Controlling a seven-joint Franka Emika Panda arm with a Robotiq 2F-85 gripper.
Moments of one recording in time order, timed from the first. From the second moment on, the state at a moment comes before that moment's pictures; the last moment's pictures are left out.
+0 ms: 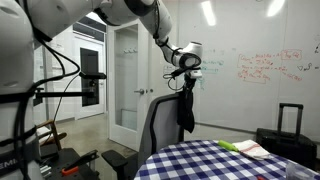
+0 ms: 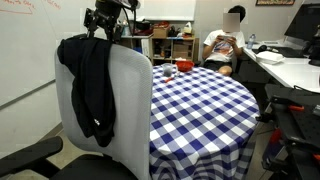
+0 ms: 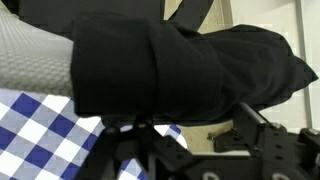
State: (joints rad) arm 0.03 0.76 0.00 -1.33 0.44 2.43 1.21
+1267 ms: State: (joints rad) arm 0.00 0.63 0.00 -1.28 0.40 2.44 1.21
